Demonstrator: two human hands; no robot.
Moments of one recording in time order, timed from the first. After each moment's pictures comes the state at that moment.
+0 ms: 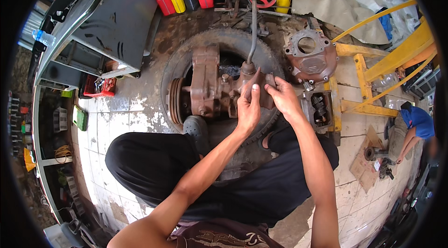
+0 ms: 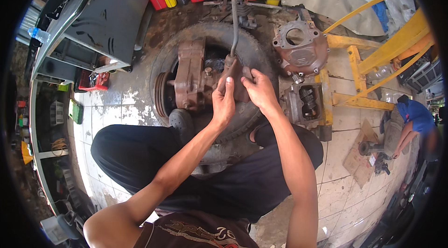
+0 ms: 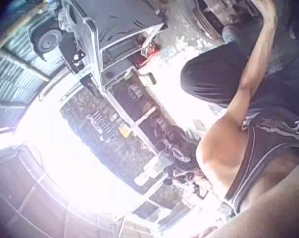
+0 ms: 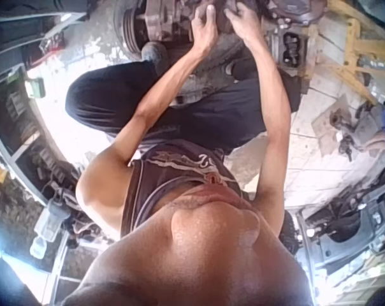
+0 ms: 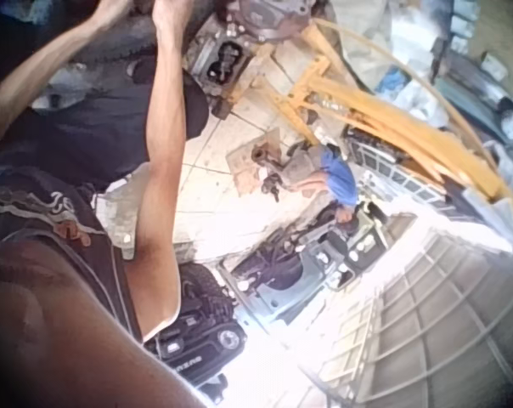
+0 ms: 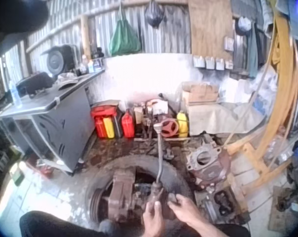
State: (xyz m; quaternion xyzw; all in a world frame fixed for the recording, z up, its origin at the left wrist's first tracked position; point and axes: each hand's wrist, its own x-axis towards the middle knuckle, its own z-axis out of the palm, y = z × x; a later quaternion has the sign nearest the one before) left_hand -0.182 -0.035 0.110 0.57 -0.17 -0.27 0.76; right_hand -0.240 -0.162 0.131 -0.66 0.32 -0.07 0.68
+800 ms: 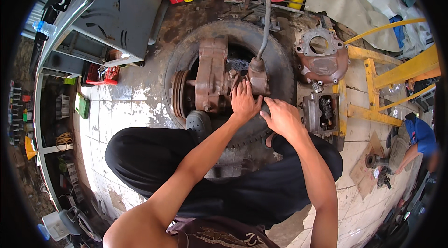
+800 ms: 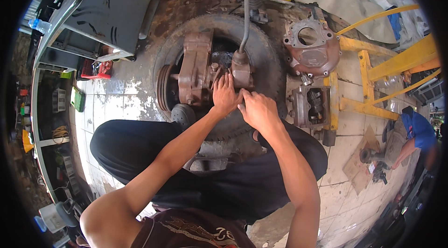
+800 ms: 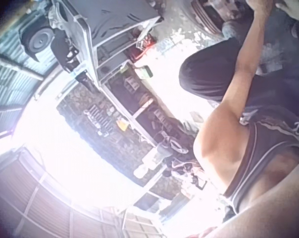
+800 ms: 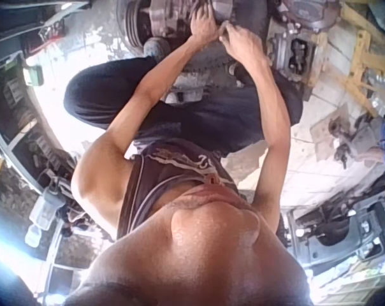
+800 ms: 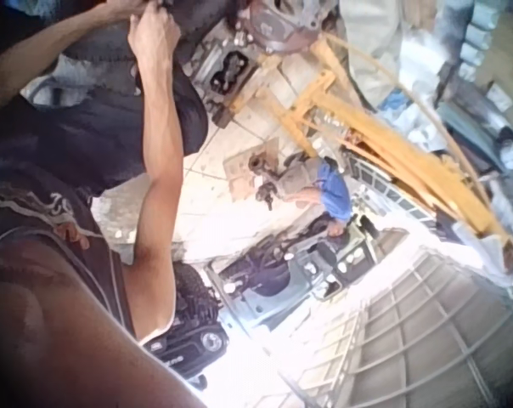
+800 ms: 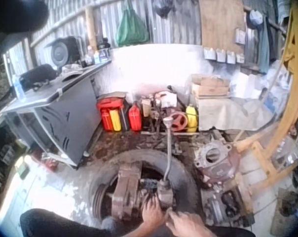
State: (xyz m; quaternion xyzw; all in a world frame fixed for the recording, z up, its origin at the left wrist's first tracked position) left_hand -0.137 -0.029 -0.037 0.90 -0.39 0.07 0.17; right_hand -0.253 -0.127 0.146 -0.96 0.15 0.09 0.21
